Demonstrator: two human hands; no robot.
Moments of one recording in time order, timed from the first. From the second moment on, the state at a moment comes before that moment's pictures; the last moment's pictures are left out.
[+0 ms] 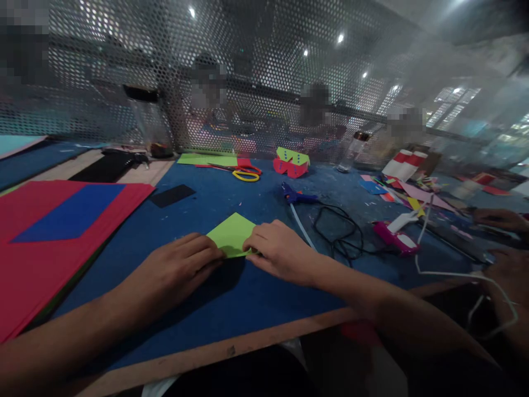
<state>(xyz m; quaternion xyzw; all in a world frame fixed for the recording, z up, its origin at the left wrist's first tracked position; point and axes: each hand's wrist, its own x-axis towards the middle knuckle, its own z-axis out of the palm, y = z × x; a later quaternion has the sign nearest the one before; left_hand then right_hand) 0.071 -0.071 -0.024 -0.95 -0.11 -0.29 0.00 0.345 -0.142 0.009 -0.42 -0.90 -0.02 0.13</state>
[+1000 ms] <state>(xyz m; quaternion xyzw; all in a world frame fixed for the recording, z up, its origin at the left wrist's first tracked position) 0.065 -0.068 -0.018 -0.96 -0.12 -0.26 -0.04 0.349 -0.141 0.024 -0.46 -0.87 0.12 0.10</state>
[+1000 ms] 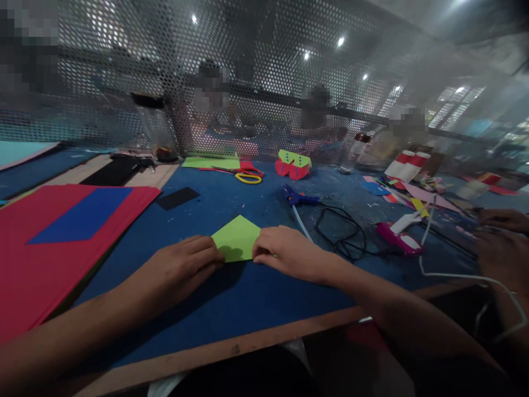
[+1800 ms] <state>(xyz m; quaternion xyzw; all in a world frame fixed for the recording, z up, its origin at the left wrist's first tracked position) 0.045 -0.049 -0.014 -0.94 -0.23 -0.18 -0.16 0.359 -0.138 0.044 -0.53 -0.82 0.22 0.07</state>
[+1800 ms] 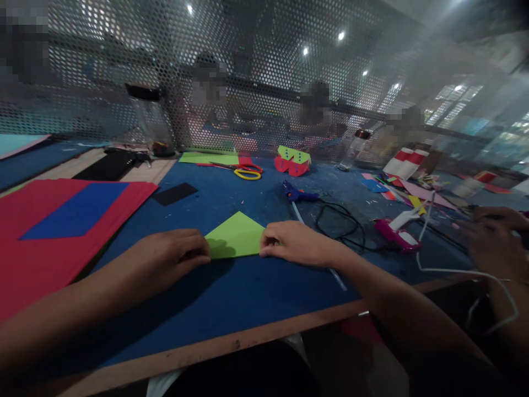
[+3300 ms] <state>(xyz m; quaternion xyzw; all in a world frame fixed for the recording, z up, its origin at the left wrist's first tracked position) 0.032 -0.025 0.020 -0.88 -0.39 0.00 -0.28 0.387 -0.128 0.052 -0.56 -0.79 0.25 0.01</state>
